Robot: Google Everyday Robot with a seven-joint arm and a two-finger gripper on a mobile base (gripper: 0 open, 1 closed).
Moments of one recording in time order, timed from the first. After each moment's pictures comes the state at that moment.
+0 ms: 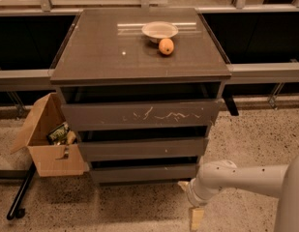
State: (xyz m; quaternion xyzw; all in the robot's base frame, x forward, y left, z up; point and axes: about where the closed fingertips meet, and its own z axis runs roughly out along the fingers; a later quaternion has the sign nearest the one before) arm 0.449 -0.160 0.362 -0.73 0.66 0.11 0.10
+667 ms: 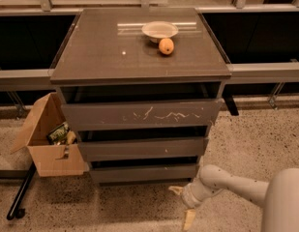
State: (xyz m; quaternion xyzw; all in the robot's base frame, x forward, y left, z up) arm 0.468 -0.136 0.264 -0.73 0.62 0.23 0.17
